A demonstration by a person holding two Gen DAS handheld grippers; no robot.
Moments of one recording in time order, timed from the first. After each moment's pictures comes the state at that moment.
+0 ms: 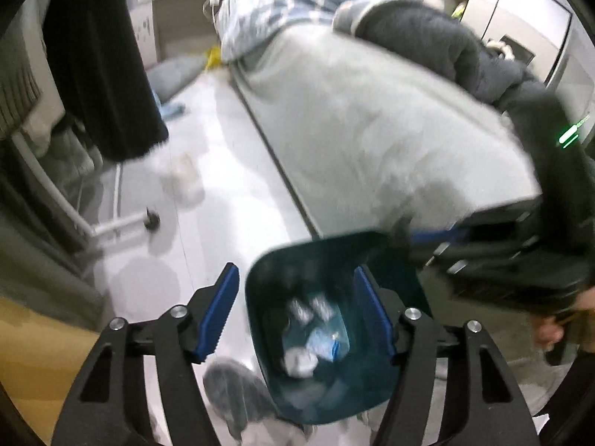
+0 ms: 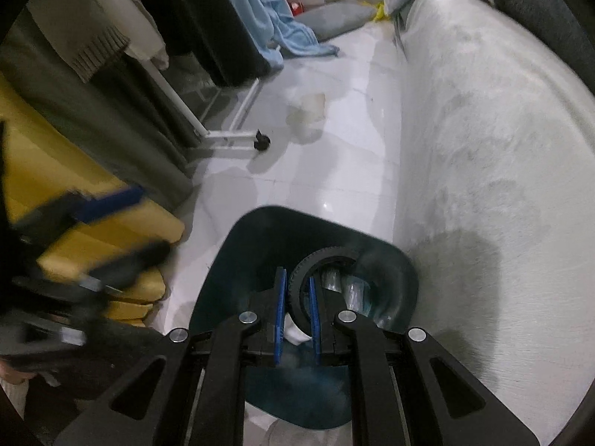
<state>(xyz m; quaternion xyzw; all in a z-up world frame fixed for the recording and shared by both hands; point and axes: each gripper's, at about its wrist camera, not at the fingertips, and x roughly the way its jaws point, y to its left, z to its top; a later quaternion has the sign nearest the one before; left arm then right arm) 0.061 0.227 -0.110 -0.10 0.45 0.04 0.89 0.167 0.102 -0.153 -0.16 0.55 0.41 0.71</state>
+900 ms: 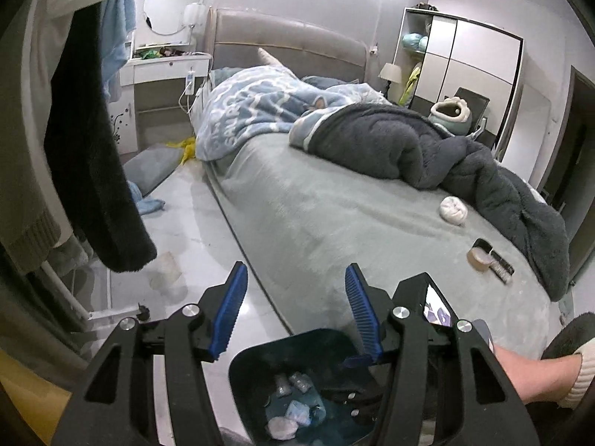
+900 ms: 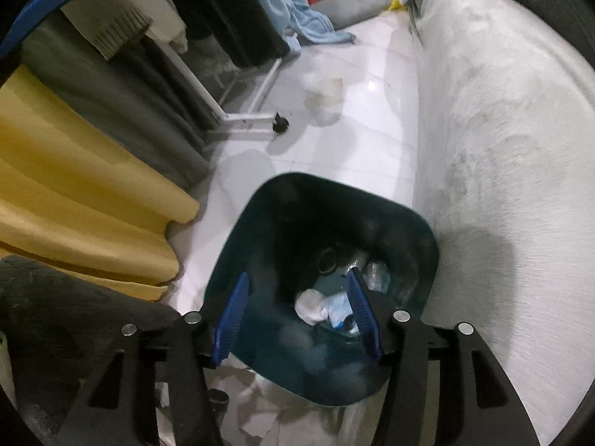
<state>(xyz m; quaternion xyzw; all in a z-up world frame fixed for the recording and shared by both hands) 0.060 0.206 0.003 -0.08 0.30 -0.01 0.95 0.143 0.090 -0.137 -0.15 0.55 0.44 0.69</state>
